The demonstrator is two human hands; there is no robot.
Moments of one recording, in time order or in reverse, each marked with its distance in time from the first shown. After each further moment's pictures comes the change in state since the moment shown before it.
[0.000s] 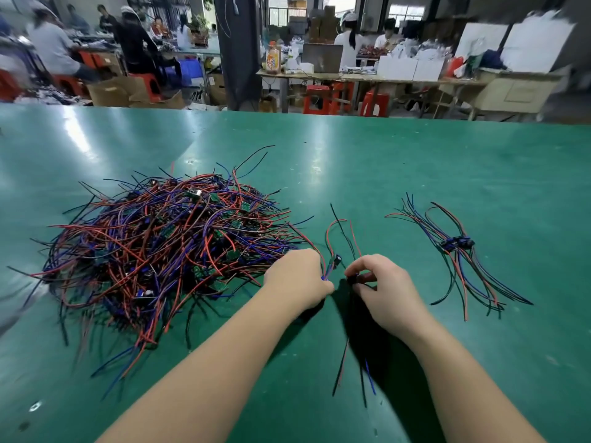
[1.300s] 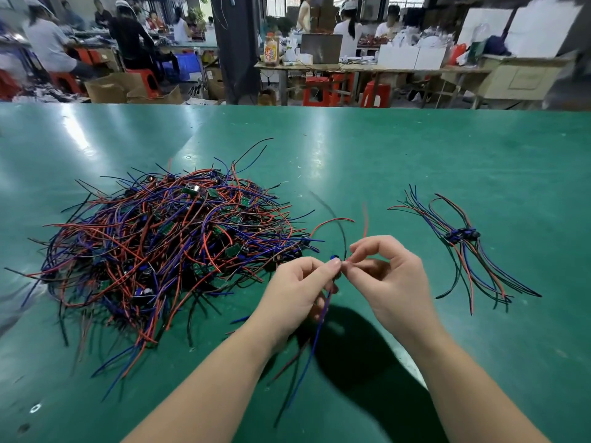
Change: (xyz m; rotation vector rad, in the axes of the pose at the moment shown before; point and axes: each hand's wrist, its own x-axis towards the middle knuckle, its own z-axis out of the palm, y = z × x) left_hand -0.045 -0.010 0.008 -1.289 -0.063 0.048; right_hand -0.019 -0.038 -0.002 0.699 0.193 -0.066
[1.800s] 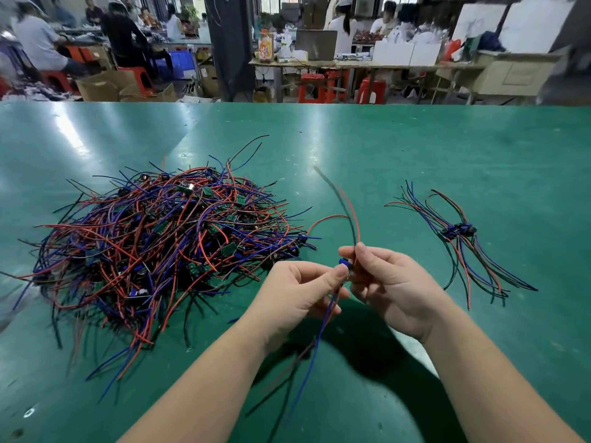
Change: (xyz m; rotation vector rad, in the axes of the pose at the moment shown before) left_hand -0.014 0.013 0.000 -0.089 -0.138 -0.050; right_hand 0.009 -0.001 -0.013 0.559 -0.134 0.609
